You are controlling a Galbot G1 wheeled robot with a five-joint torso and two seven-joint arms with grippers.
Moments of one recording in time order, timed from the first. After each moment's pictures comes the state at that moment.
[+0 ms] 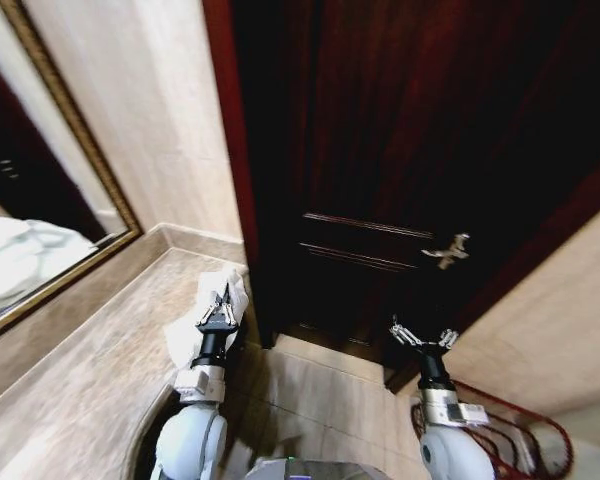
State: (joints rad) left arm 1.69 -1.61 -0.48 -2.30 0.09 -0.07 -0.05; right arm -1.68 1.50 0.65 2.11 0.16 0.37 -0.05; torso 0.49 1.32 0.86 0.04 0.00
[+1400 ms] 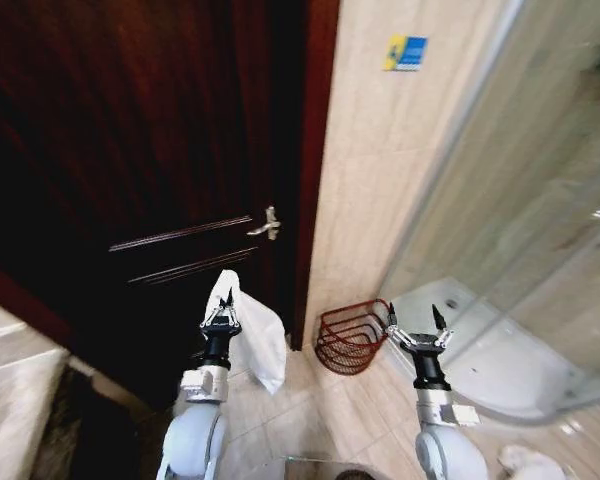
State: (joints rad) left arm 1.67 -1.61 -0.48 -2.26 0.09 -0.08 -0.05; right arm -1.67 1.51 0.65 2.08 0.12 0.41 -0.04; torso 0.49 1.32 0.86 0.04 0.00
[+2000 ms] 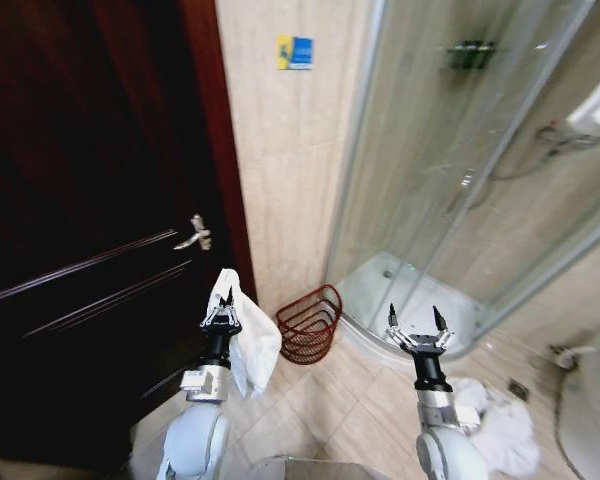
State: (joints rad) left arm 1.67 -1.61 -0.48 -2.25 0.07 -0.14 -0.03; right arm -1.68 1.51 0.65 2.08 0.12 0.42 -0.04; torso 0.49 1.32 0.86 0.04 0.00
